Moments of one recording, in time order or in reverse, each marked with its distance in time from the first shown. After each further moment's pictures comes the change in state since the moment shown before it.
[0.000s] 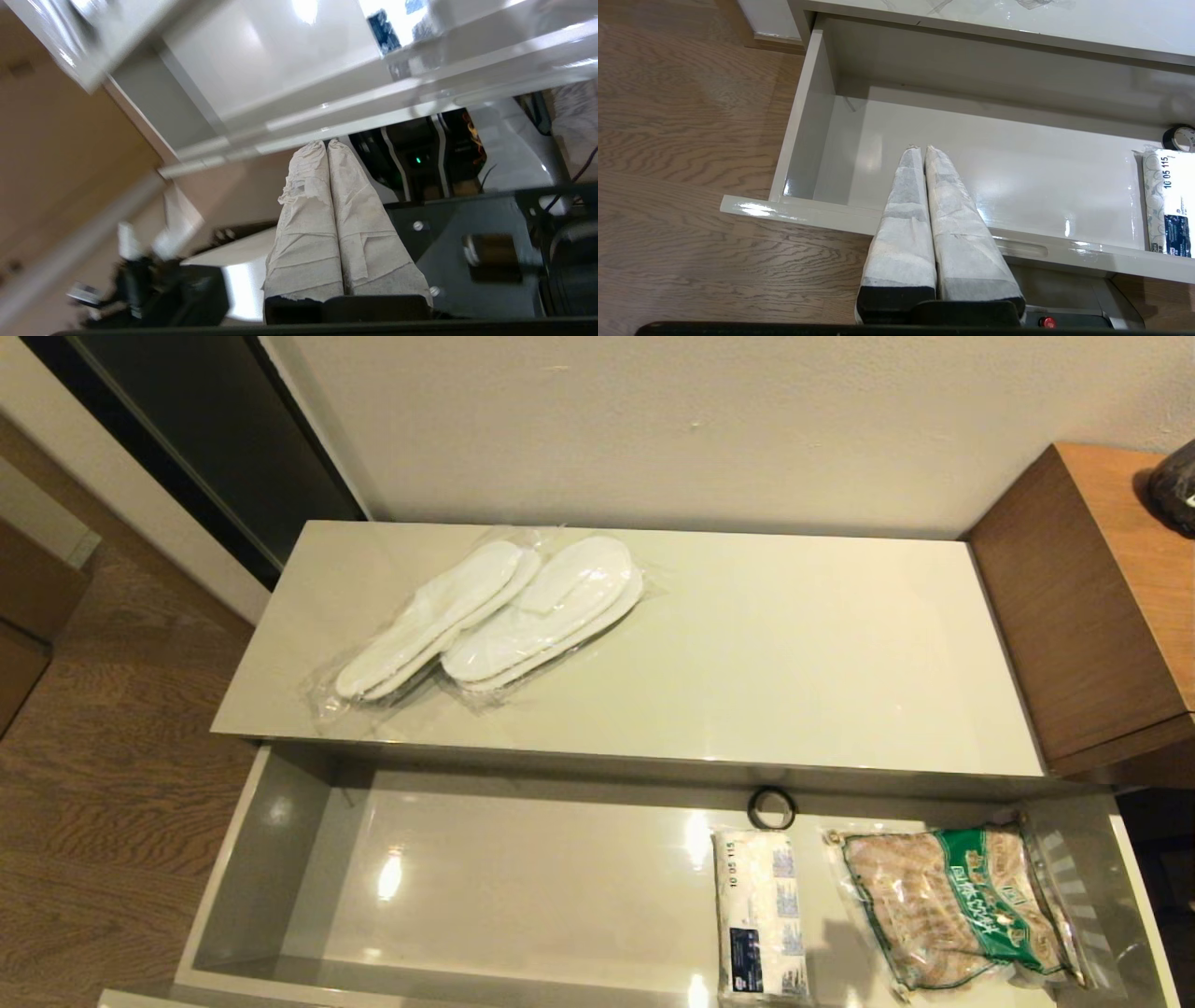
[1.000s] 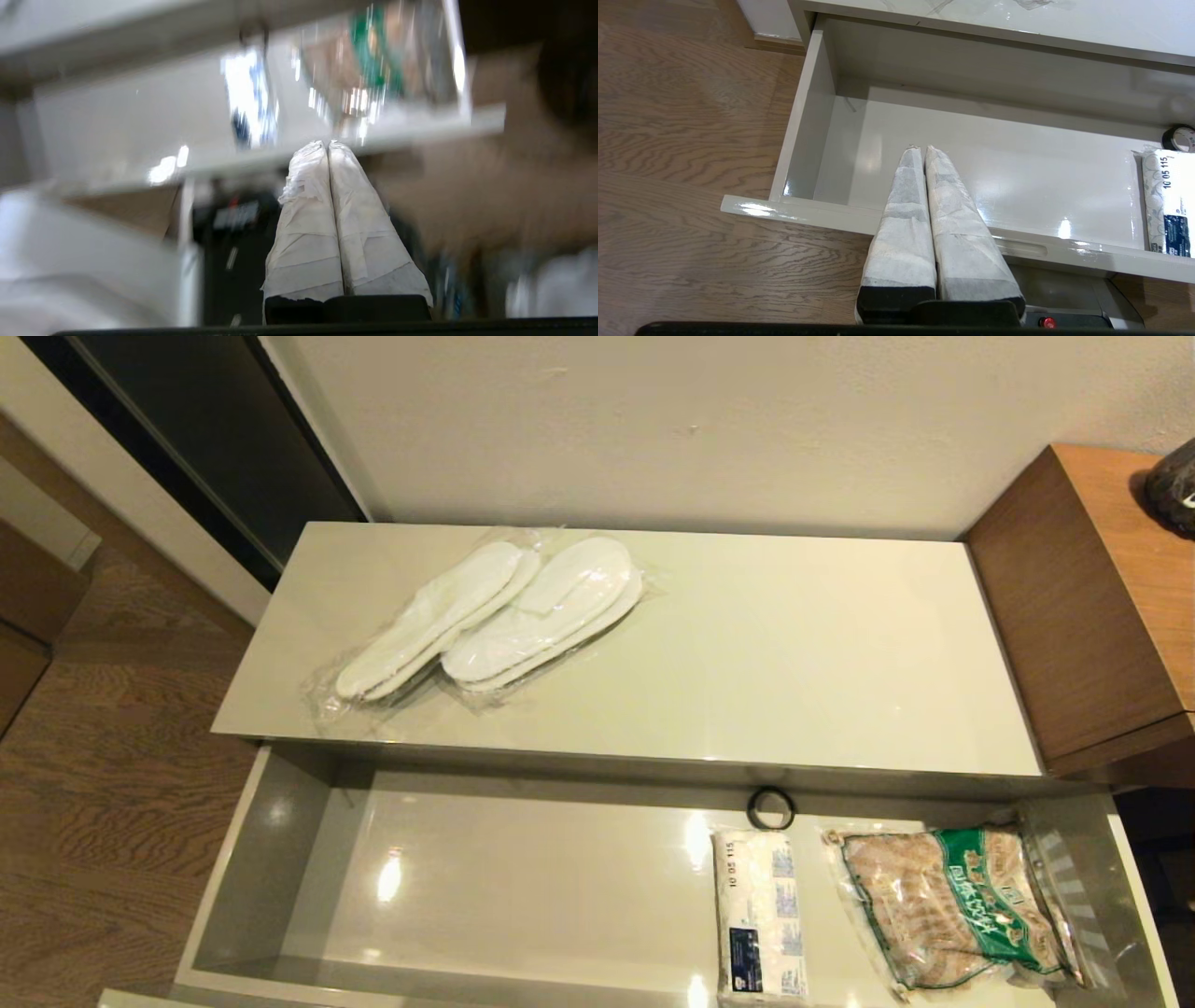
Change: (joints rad) left arm 0.000 0.000 0.000 0.000 0.000 0.000; right arm -0.222 -0.637 -0.115 0.404 -0.257 -0.575
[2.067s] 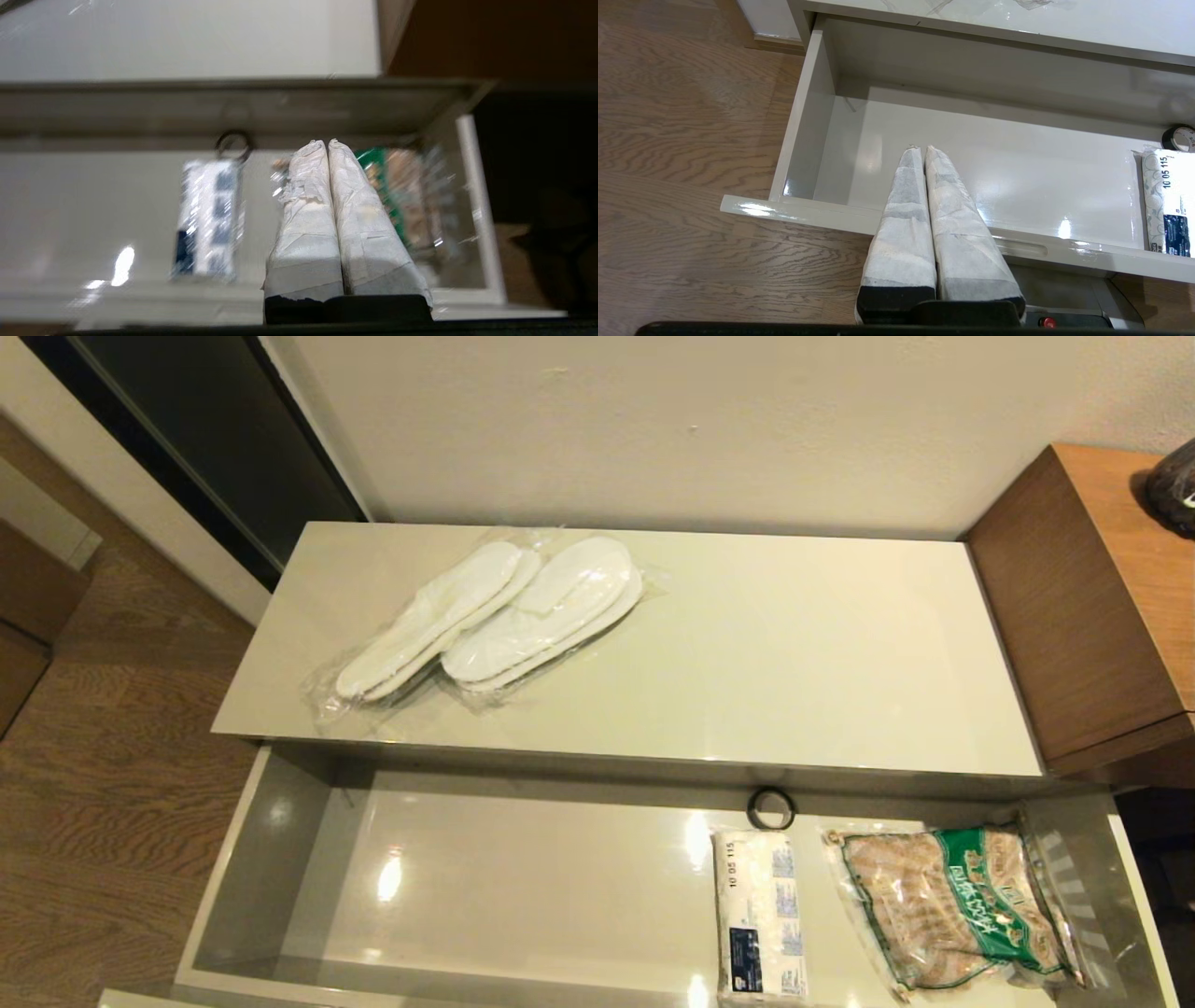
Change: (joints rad) left arm 0.000 0.000 0.000 0.000 0.000 0.000; right arm 0.007 -0.165 1.135 -1.354 -0.015 -0.244
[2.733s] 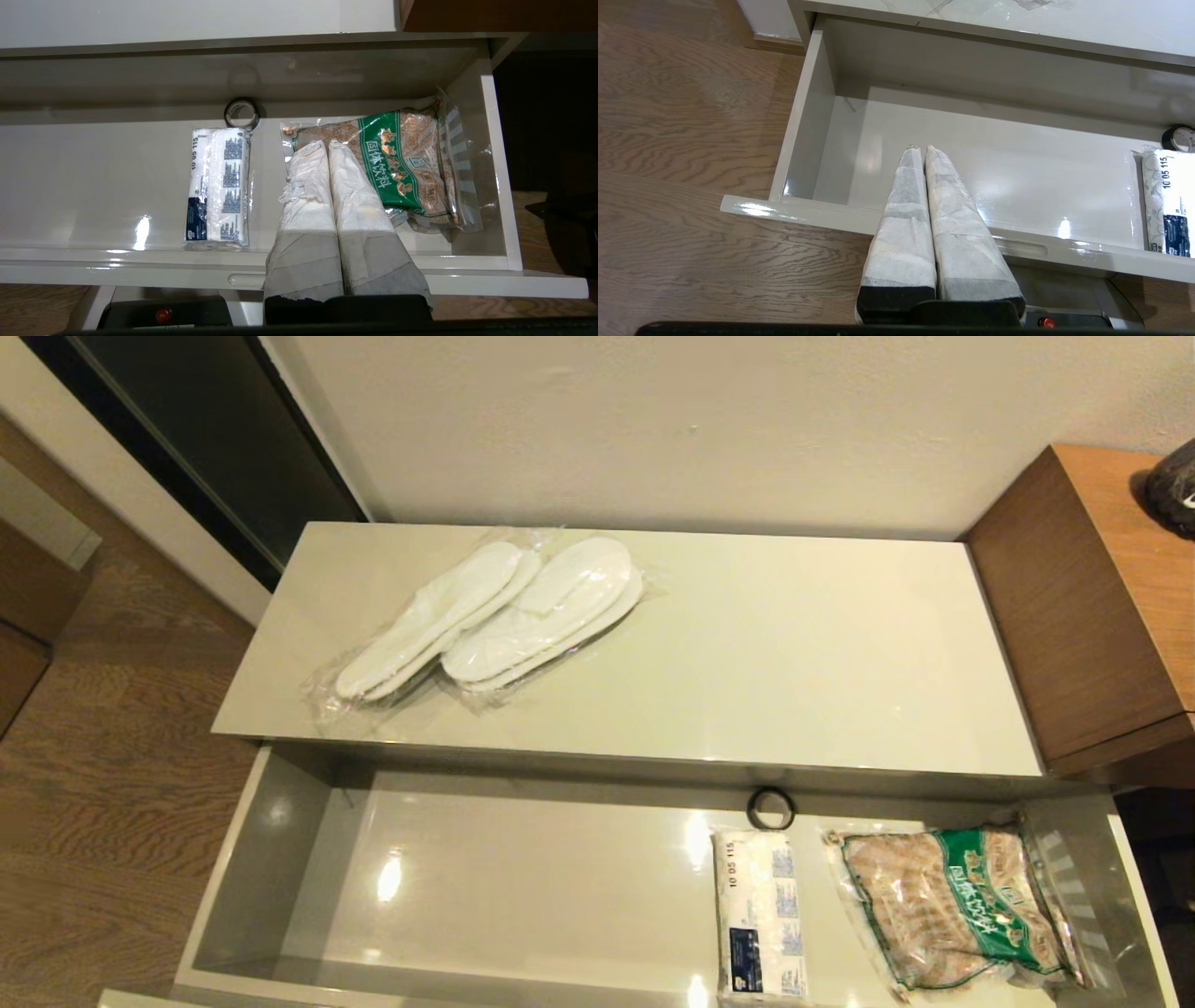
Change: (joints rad) left arm 0.000 0.000 0.000 0.000 0.000 0.000; right arm 0.000 -0.001 -0.004 0.097 0.026 0.037
